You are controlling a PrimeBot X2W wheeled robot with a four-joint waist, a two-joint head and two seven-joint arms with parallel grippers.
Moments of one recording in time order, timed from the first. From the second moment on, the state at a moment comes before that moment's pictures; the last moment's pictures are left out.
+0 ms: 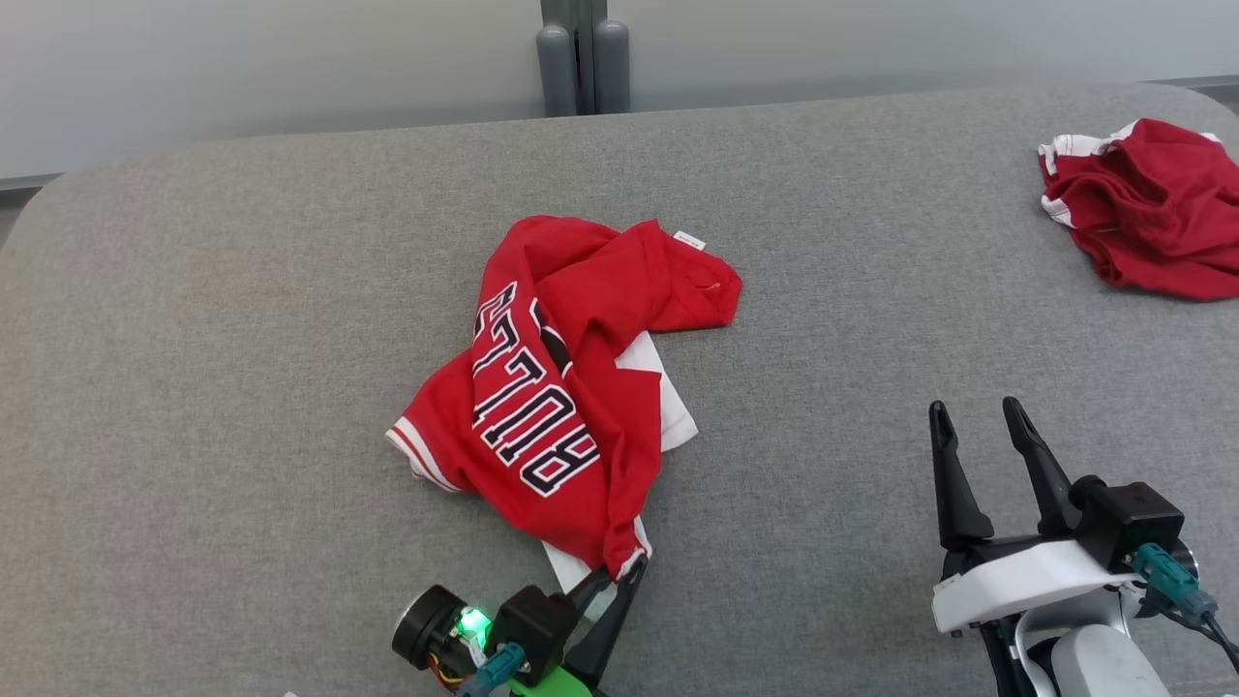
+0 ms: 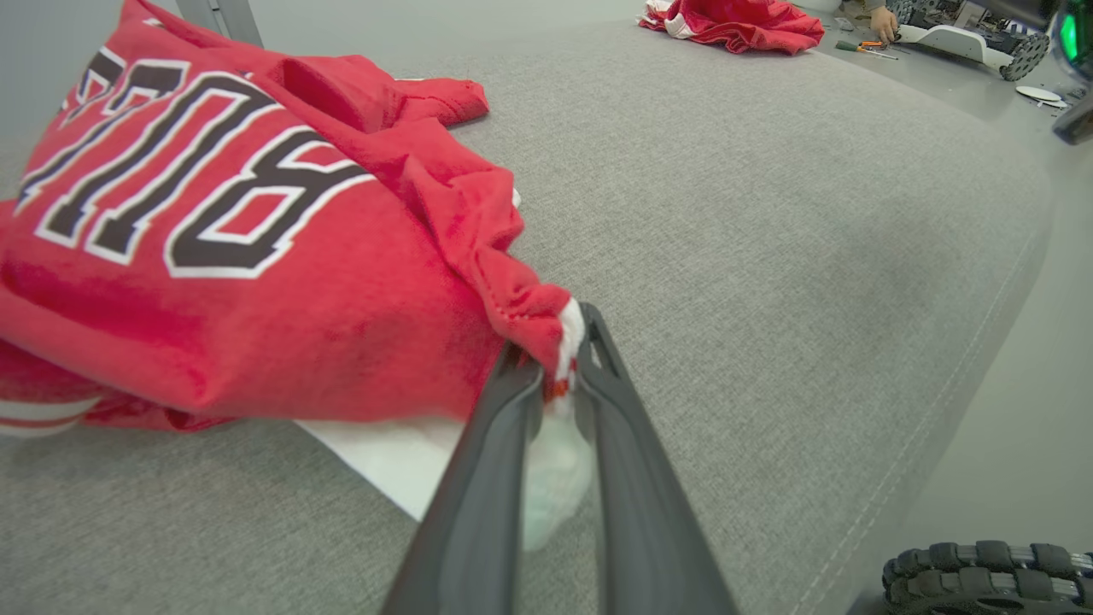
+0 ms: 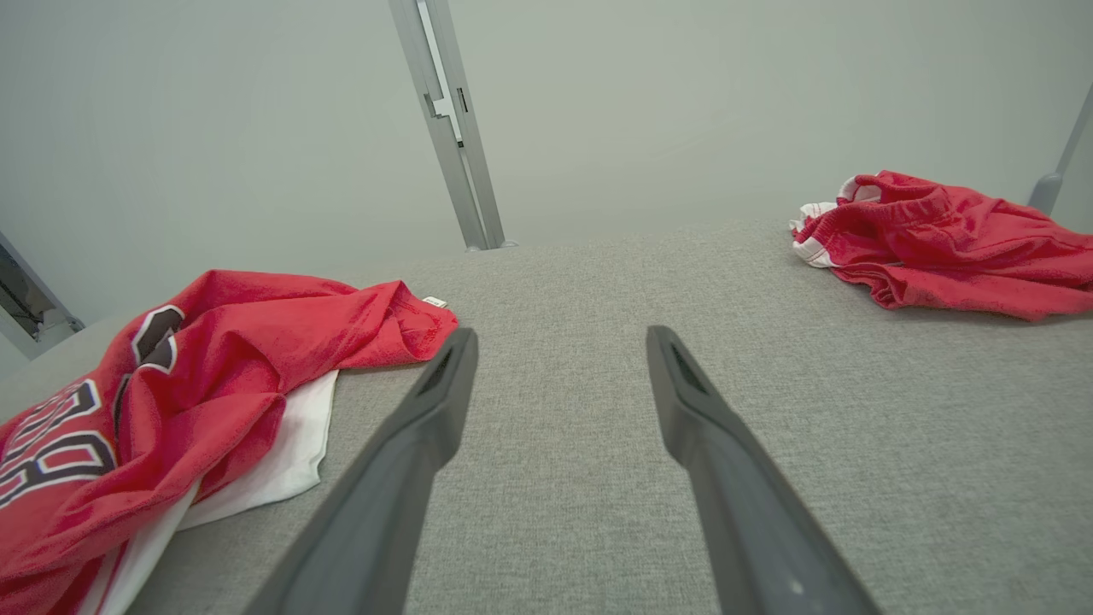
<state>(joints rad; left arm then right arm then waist) -0.17 0.10 -0.65 0.43 -0.21 -0.13 -0.26 -0.05 -0.07 0.03 0.16 0.23 0.13 -0.26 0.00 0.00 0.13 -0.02</state>
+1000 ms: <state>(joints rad) -0.07 0.14 -0.09 0.15 -0.22 -0.04 -0.26 -0.03 -0.09 0.03 0.19 0.23 0.13 -0.26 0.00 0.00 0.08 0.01</state>
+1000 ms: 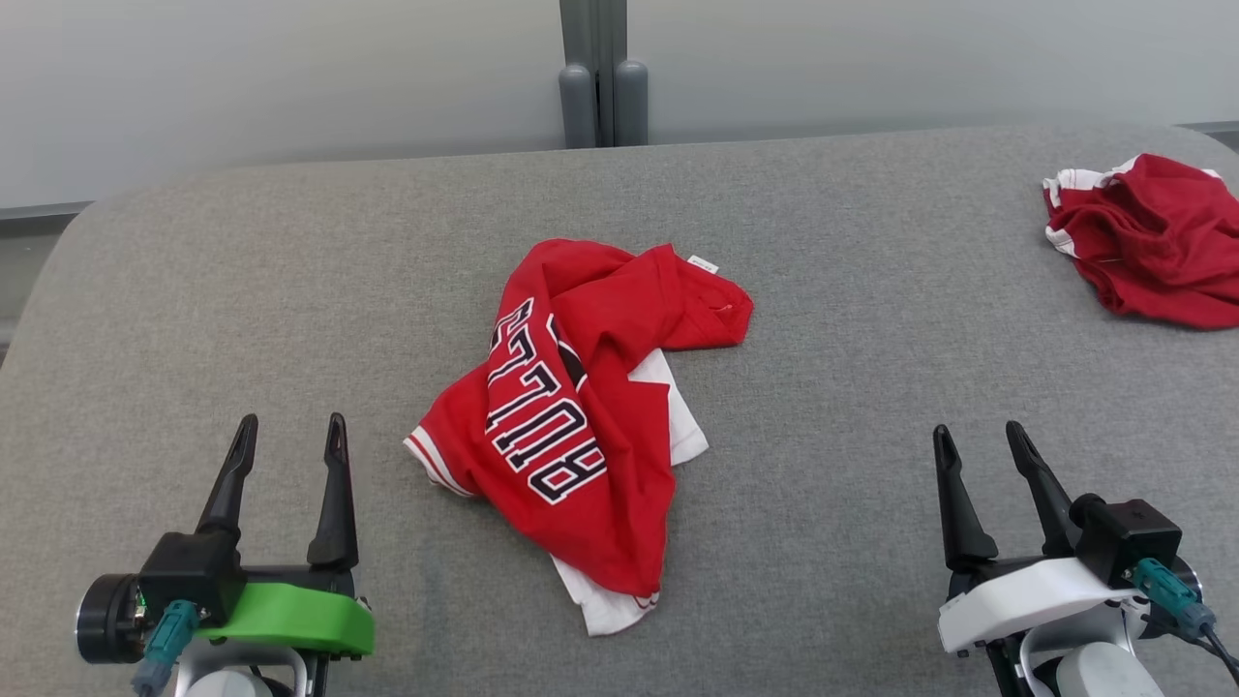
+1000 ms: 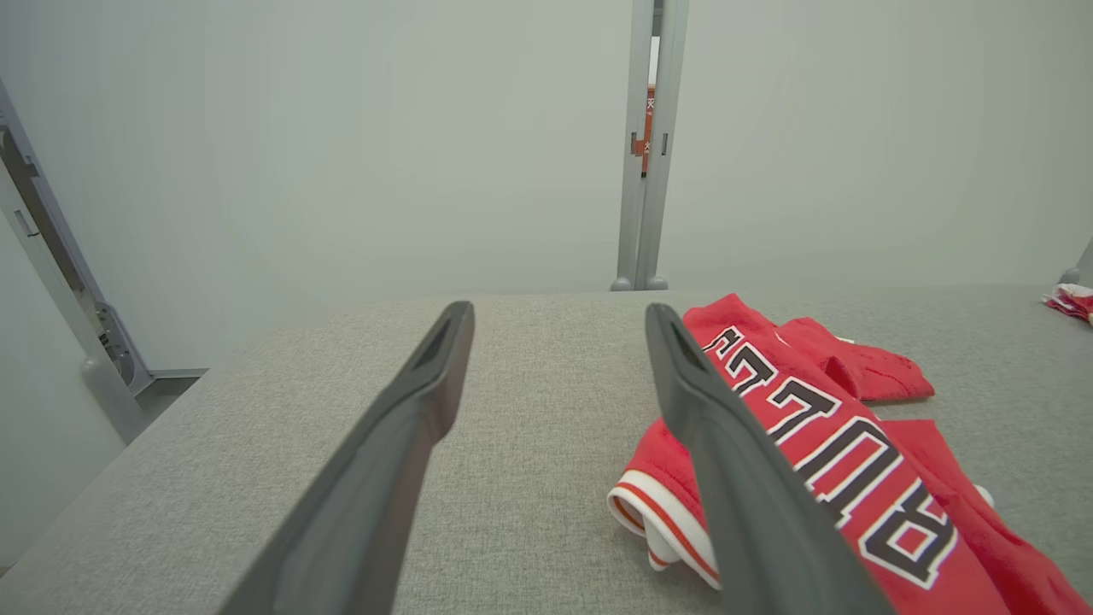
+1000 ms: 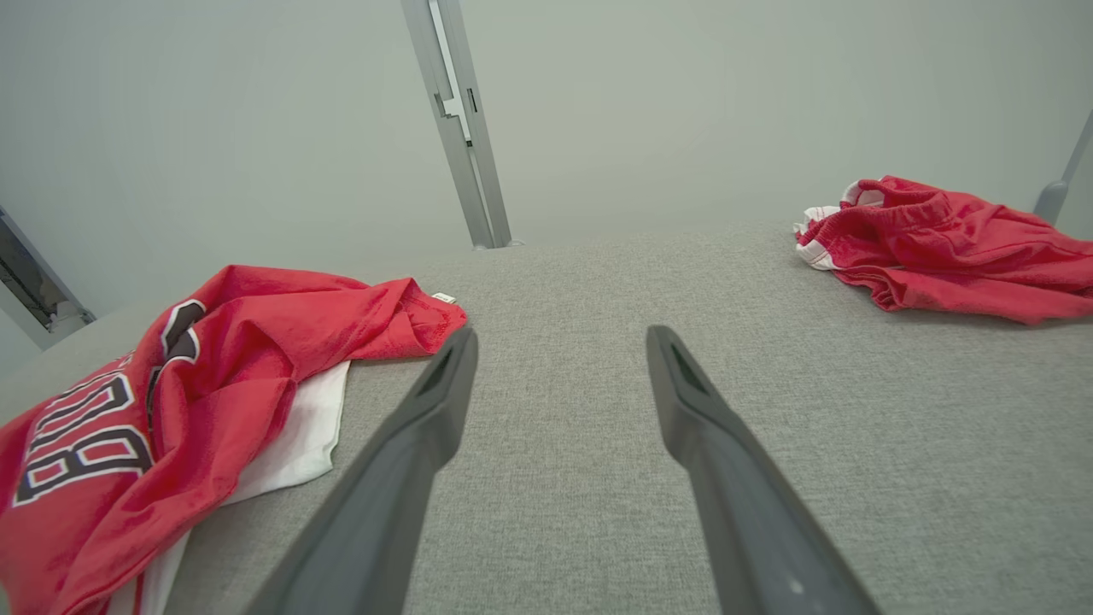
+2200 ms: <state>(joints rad) -0.15 0.05 -0.11 0.19 -0.20 -0.11 -0.26 -0.63 -0.18 0.32 0.72 0.23 0.13 -0.24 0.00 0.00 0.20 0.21</state>
